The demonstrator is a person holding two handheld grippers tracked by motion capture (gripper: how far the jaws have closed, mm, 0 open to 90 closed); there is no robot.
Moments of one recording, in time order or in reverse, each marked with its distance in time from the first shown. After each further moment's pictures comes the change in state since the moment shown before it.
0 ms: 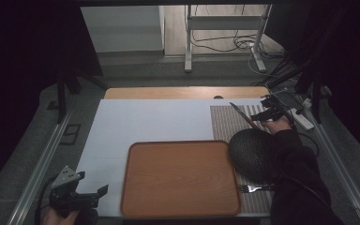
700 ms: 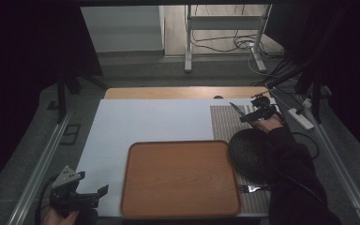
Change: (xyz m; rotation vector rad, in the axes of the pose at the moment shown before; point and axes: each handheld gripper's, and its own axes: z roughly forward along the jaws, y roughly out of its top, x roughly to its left) left arm -0.001 0.000 0.000 0.003 0.003 0.004; right arm 0.023 0.012 0.018 0.021 -0.005 -0.045
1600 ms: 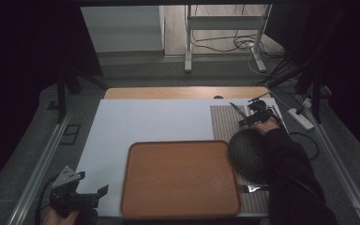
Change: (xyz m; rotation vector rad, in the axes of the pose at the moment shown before) left arm 0.000 0.000 0.000 0.001 -0.002 0.002; right arm -0.009 -0.007 0.031 0.074 -0.009 -0.010
